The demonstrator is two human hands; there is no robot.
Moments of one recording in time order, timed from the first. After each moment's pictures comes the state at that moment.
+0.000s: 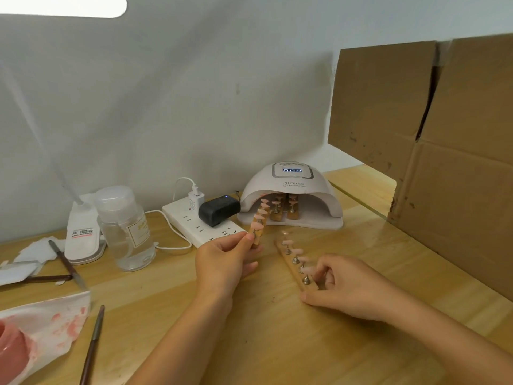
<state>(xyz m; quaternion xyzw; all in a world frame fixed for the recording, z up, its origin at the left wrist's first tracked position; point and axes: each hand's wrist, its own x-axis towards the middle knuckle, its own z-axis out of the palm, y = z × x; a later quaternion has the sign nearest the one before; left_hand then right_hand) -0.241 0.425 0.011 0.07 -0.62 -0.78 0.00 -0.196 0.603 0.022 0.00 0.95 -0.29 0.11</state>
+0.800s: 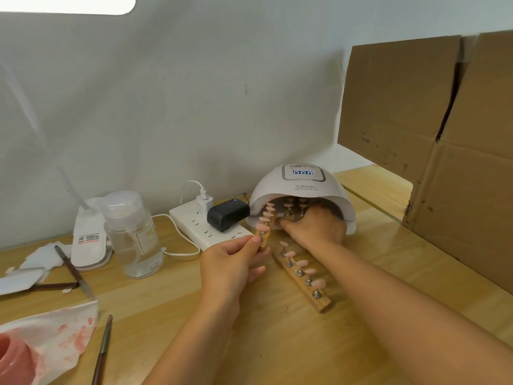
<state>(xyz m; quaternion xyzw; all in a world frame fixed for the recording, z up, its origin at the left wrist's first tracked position) -0.248 0.417 0.016 0.10 -0.60 -0.79 -0.02 -0.321 0.567 0.002 0.18 0.95 -0.17 -0.17</state>
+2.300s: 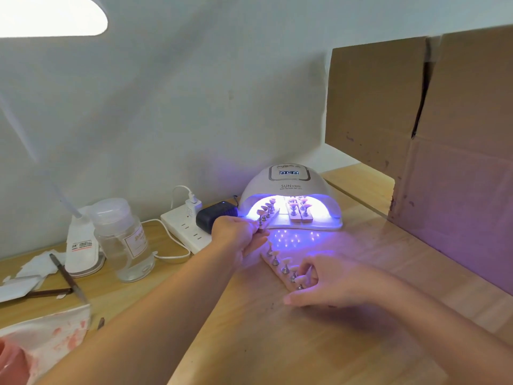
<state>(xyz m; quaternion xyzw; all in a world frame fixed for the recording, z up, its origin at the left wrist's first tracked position) -0.292 0.447 0.039 0.13 -0.66 -0.73 -0.11 -0.214 0.593 0.031 -0.03 0.95 -0.27 0.16</state>
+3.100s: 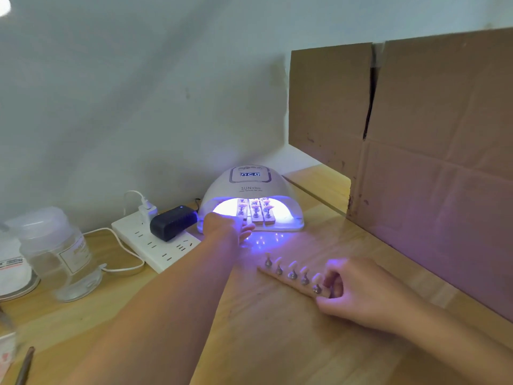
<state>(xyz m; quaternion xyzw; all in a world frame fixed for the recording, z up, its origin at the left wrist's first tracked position) -0.340 0.508 0.015 0.17 -0.68 -0.70 -0.14 -0.172 0.660 0.022 0.01 0.98 -0.19 -0.02</state>
